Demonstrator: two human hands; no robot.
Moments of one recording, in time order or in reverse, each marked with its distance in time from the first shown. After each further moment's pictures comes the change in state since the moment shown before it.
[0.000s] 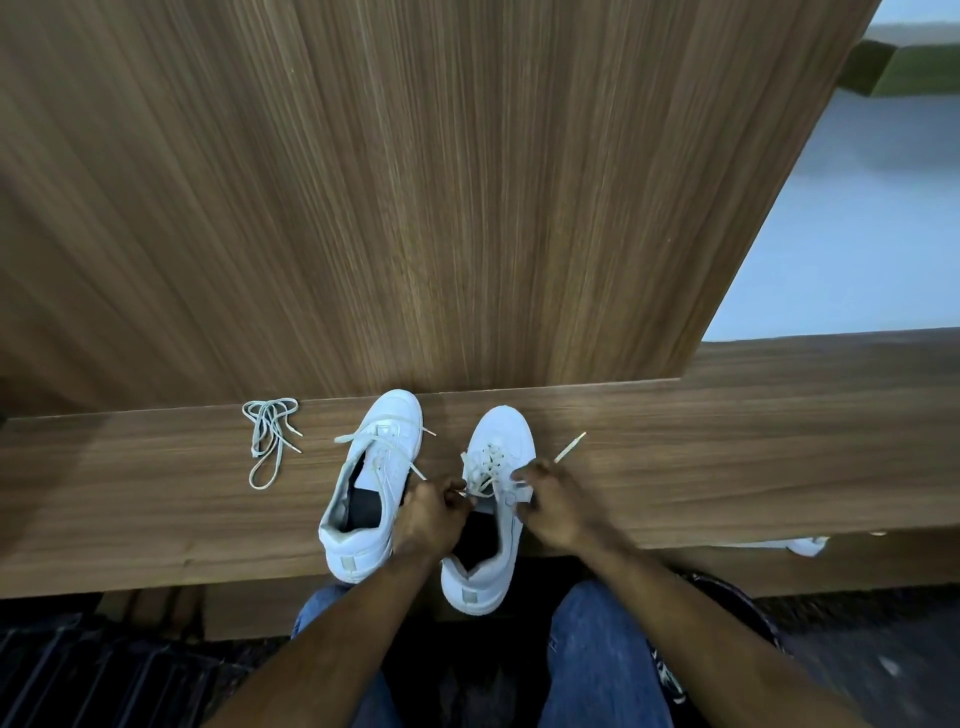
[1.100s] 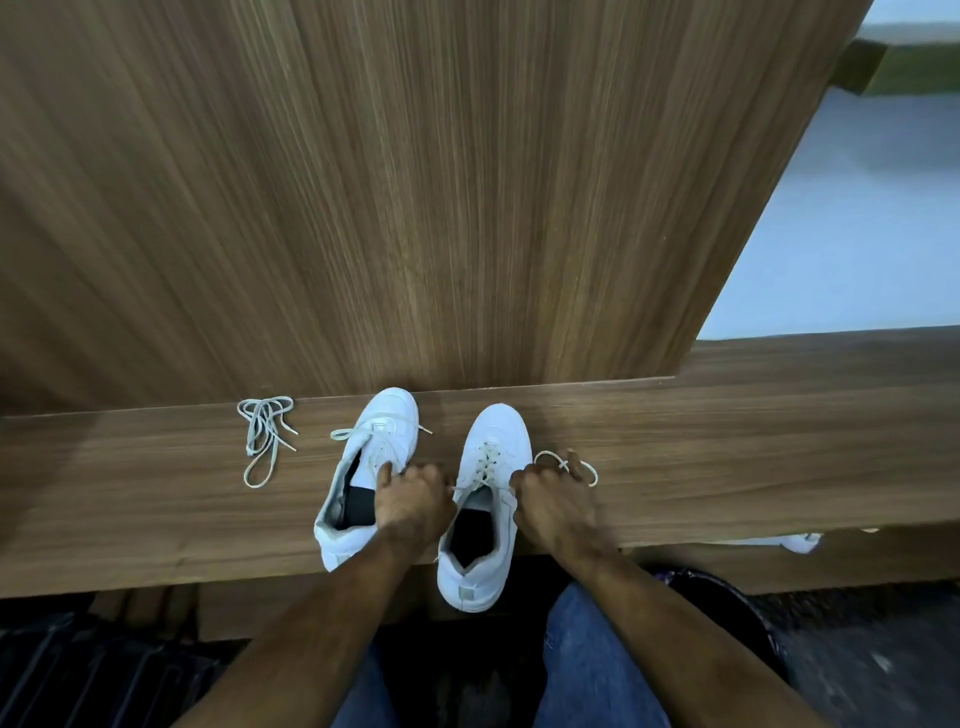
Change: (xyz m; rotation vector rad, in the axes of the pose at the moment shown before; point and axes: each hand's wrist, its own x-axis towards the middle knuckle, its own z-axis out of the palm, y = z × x) left_hand 0.017 0.003 -0.012 0.763 -0.005 0.116; right_hand -0.008 -0.021 0.002 -0.508 0.131 -0.018
